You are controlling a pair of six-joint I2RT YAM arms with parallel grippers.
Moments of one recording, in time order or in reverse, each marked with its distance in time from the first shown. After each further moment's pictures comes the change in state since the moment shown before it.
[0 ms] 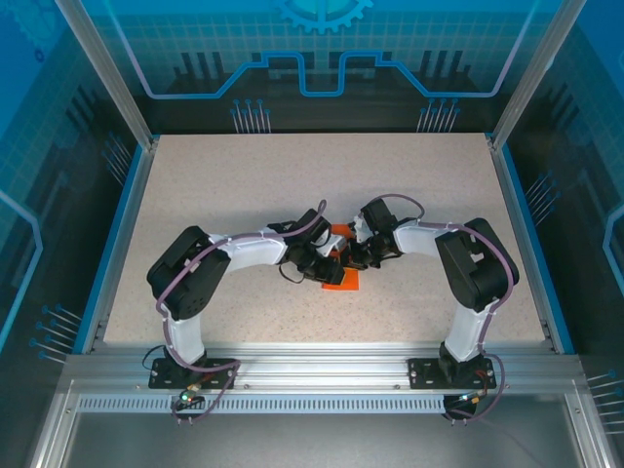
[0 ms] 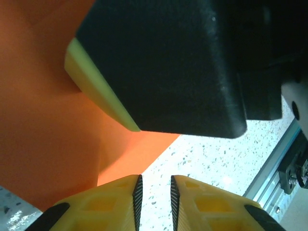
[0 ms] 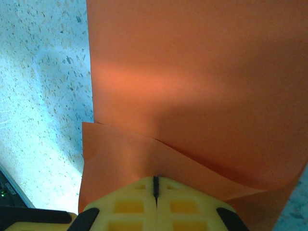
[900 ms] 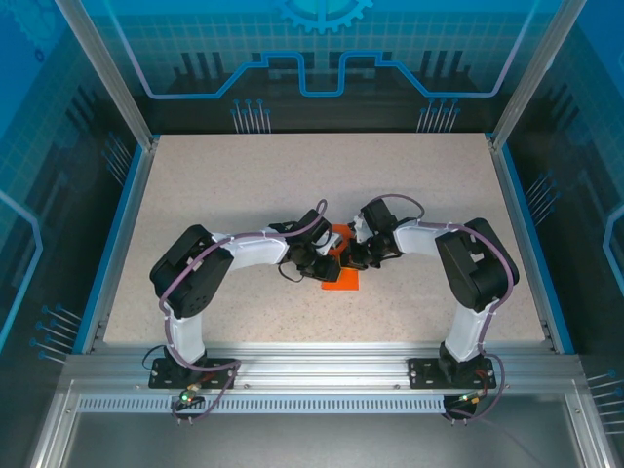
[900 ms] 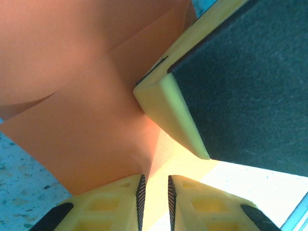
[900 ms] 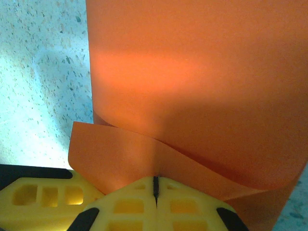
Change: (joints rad) left arm 0.001 0.020 0.002 -0.001 -0.134 -0.001; right arm 0.000 0.000 0.000 -0.002 0.003 -0.001
